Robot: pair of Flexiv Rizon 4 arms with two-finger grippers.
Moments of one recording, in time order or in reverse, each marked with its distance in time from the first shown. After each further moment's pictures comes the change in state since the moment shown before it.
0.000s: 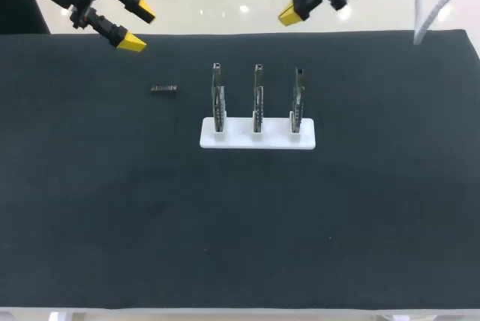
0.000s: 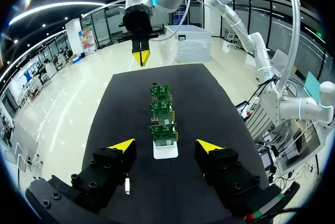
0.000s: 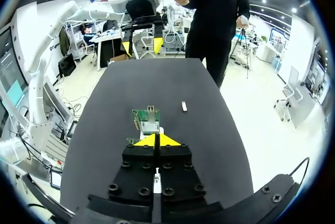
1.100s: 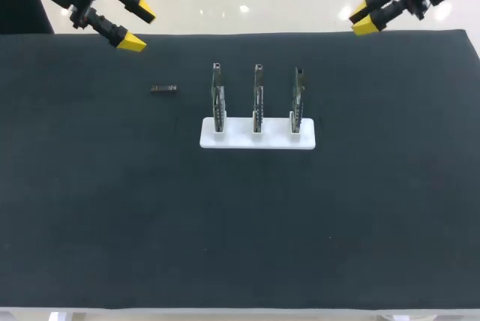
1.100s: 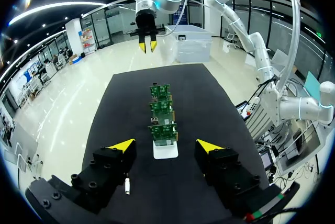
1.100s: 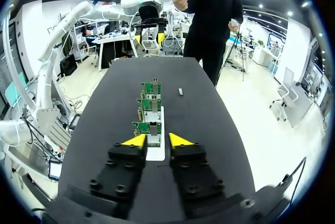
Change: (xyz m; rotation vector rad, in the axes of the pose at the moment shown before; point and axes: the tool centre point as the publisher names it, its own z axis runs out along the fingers) left arm 0.000 0.000 0.000 0.000 0.000 0.000; right arm 0.078 0.010 -0.079 0.011 -0.035 -0.025
